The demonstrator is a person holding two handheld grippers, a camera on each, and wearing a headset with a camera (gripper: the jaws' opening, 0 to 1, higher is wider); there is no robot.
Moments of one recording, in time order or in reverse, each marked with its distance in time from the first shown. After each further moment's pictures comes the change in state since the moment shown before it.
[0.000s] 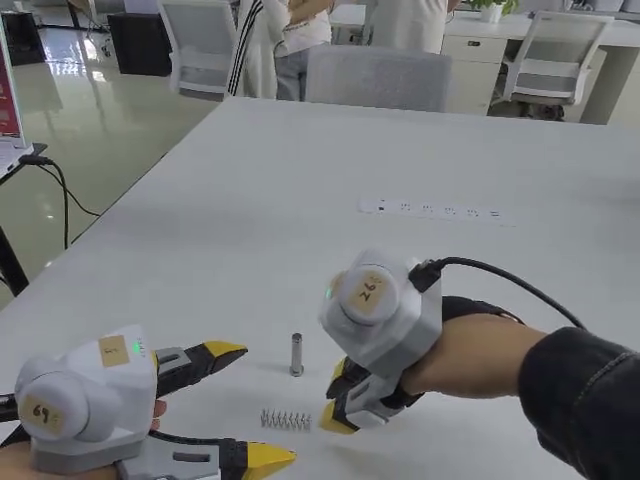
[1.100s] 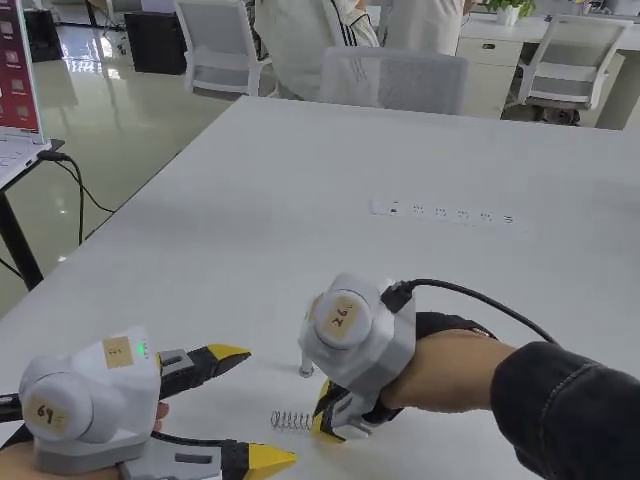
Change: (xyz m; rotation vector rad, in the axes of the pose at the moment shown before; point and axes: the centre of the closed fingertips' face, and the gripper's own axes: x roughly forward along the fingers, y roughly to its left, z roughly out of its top) left arm -0.006 0.001 -0.005 -0.010 0.005 0.011; right arm 0.017 0.005 0.002 -0.057 0.042 0.019
